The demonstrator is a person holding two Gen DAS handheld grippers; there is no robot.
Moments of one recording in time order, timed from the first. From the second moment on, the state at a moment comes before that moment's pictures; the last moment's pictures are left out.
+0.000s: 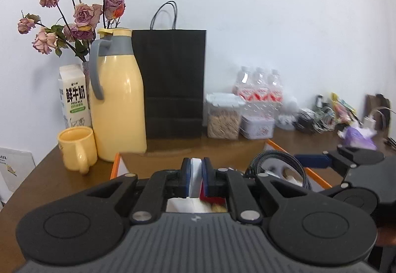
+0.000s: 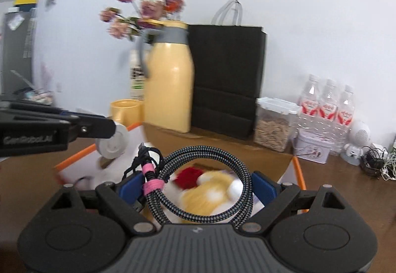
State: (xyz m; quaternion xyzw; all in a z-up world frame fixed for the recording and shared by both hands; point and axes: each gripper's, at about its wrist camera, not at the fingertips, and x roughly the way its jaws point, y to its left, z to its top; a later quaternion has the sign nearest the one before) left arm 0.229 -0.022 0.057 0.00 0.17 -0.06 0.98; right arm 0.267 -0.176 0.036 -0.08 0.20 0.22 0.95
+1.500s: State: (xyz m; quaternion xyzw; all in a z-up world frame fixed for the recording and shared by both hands) left arm 0.109 0.000 0.065 -0.02 0.13 0.03 0.99; right arm 0.135 -0.221 0.063 -0.03 0.16 0.16 0.97
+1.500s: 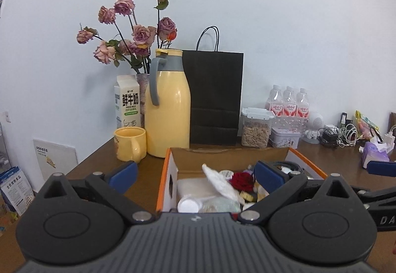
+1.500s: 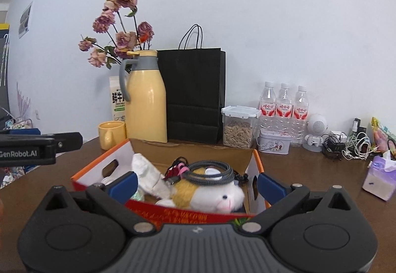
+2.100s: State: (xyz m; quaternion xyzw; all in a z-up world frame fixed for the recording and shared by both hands) left arm 0.034 0.002 0.034 -0.03 0.20 0.04 0.98; right arm 0.062 -0.223 0.033 -0.03 0.21 0.16 0.96
